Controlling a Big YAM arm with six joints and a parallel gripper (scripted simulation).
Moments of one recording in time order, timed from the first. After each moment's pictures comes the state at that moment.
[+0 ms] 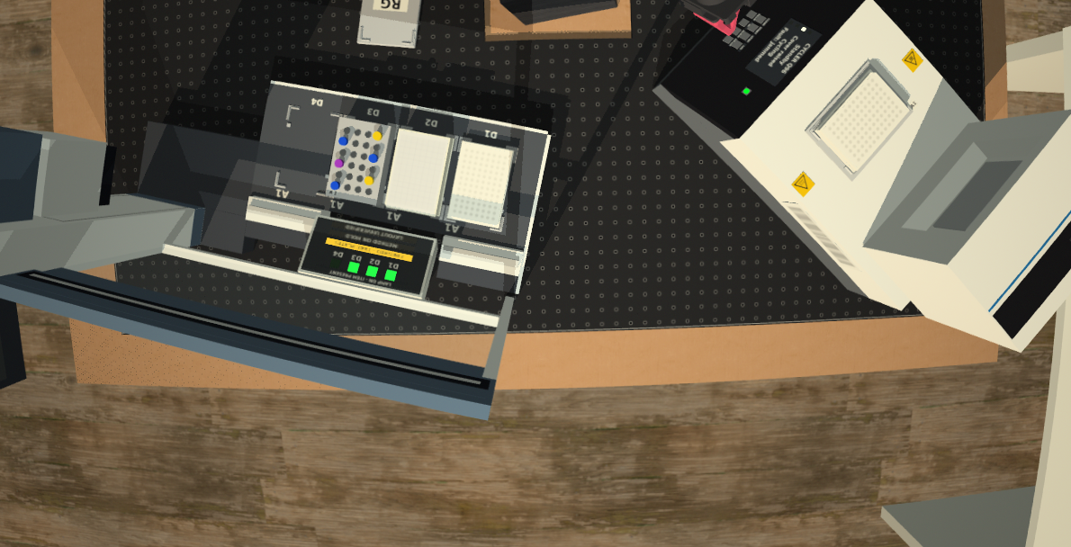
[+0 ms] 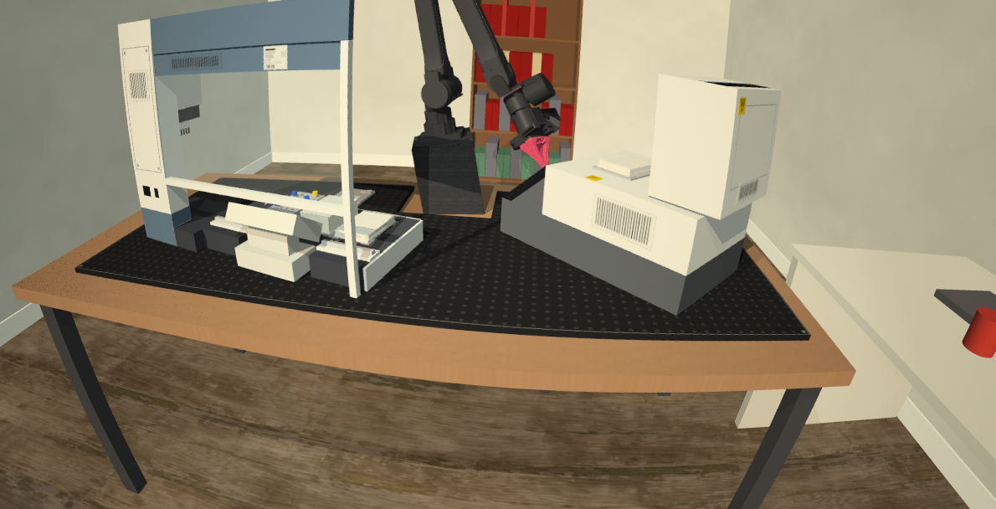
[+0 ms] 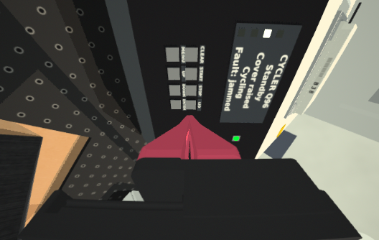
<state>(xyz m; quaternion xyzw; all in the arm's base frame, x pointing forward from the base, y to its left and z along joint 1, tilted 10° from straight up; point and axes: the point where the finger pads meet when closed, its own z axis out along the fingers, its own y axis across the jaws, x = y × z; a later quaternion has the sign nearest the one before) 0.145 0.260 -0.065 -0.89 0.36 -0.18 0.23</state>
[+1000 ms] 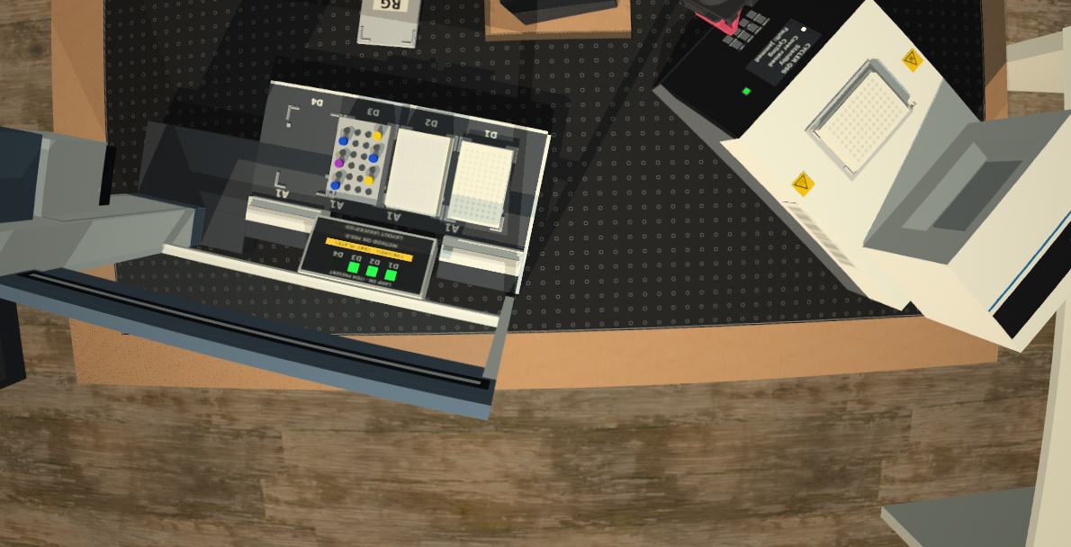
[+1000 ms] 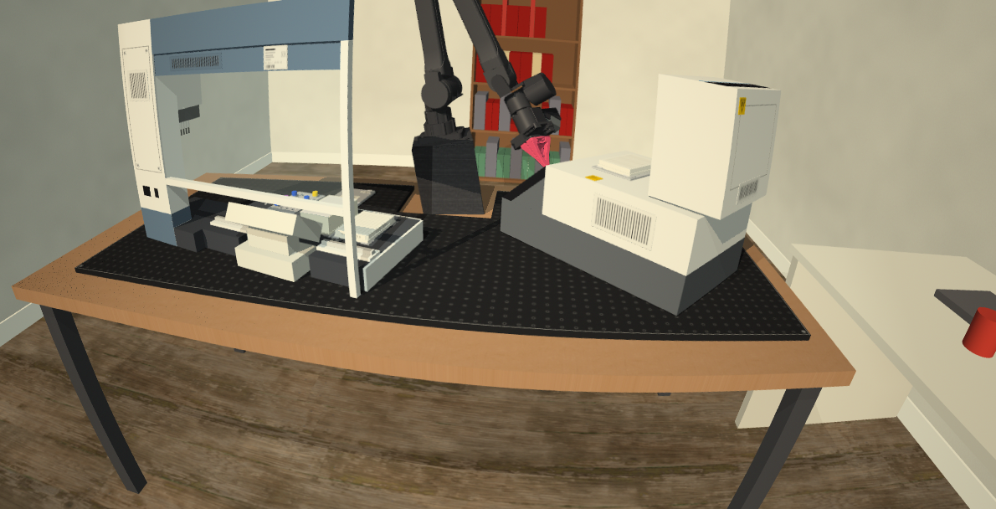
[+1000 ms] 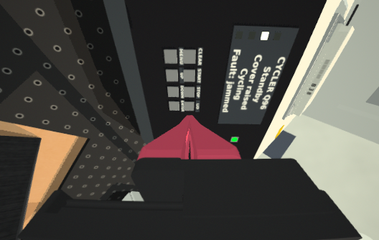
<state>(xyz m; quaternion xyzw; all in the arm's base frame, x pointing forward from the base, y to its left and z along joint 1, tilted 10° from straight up) 0.145 0.263 -0.065 -0.89 0.36 -0.18 0.23</state>
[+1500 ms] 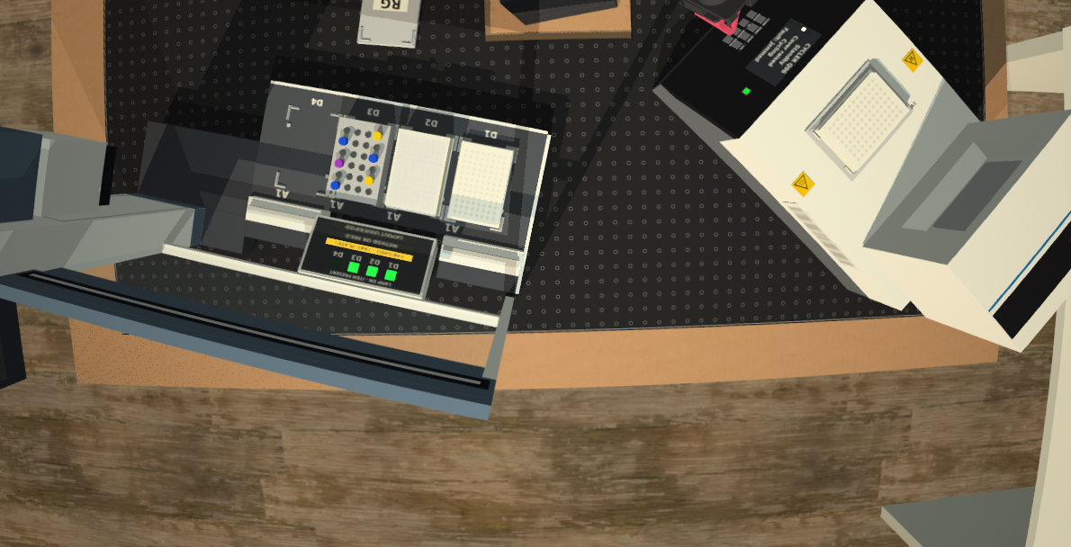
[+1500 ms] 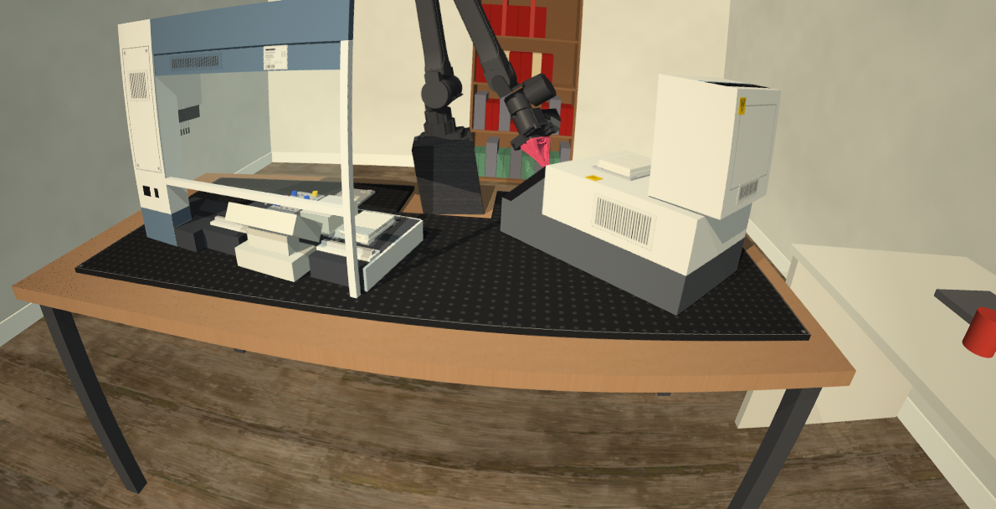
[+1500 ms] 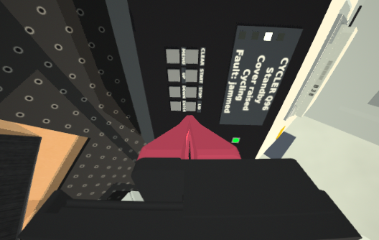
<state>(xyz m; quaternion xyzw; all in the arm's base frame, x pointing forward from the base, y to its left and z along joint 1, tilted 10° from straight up) 0.145 0.262 -0.067 -0.89 0.35 -0.18 0.23</state>
